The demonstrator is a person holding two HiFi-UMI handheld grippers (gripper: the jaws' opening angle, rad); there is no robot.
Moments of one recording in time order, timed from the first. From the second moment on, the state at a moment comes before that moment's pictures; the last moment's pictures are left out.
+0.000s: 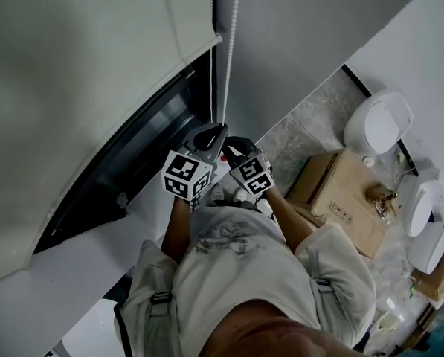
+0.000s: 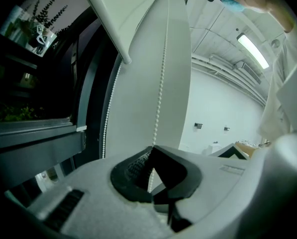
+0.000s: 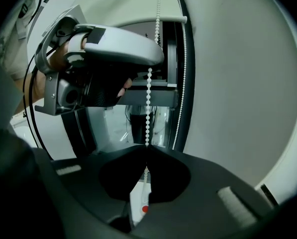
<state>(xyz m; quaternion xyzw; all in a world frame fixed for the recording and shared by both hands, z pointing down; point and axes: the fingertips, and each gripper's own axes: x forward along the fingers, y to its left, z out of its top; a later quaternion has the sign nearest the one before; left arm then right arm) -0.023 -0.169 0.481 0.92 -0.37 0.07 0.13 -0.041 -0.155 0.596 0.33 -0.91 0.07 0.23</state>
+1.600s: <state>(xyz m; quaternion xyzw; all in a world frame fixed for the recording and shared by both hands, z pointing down) -0.020 -0.165 0.477 0.91 -0.39 0.07 0.13 -0.025 -0.169 0.268 0.32 -0.94 -0.10 -0.02</state>
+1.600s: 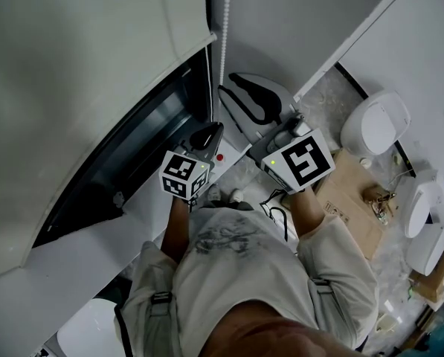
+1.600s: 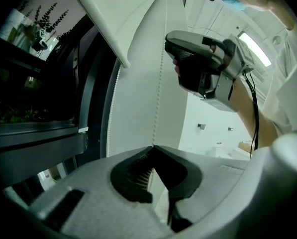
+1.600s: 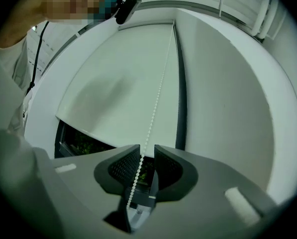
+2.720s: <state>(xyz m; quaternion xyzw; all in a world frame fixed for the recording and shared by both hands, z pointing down) -0.024 -0.162 0.503 0.91 -0.39 0.08 0.15 -0.041 -0.177 0.268 0.32 -0.94 -0.12 -0.01</state>
